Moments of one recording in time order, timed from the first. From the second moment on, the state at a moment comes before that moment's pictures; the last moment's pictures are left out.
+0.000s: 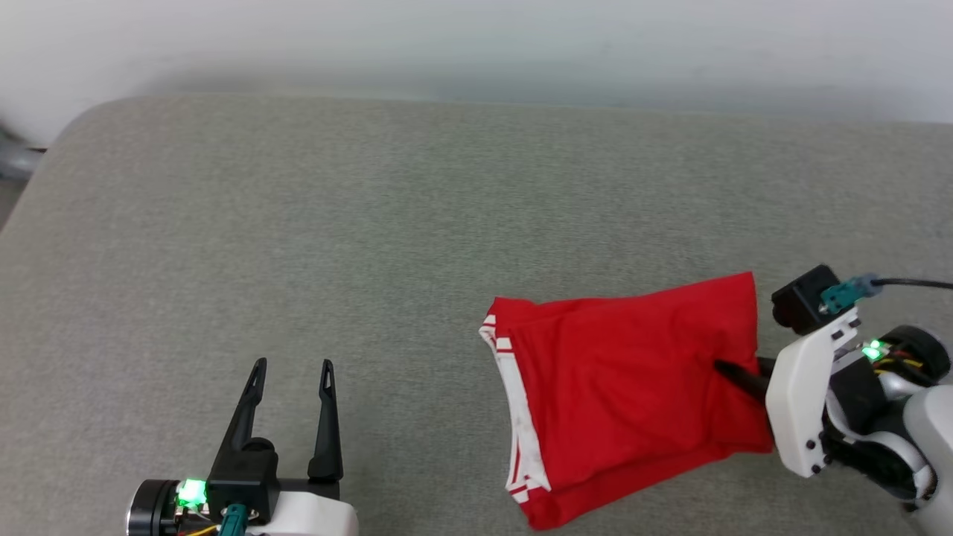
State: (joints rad) left arm 0.06 0.08 -0.11 0.00 -0.01 0.12 -0.26; right arm -0.38 -0.57 0.49 0.10 0.69 0.13 0.63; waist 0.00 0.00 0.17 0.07
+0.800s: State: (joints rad) left arm -0.01 0.14 -0.09 -0.06 0.01 0.11 -0.26; right arm -0.51 -0.77 0.33 0.20 0.56 0.13 0.56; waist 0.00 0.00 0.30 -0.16
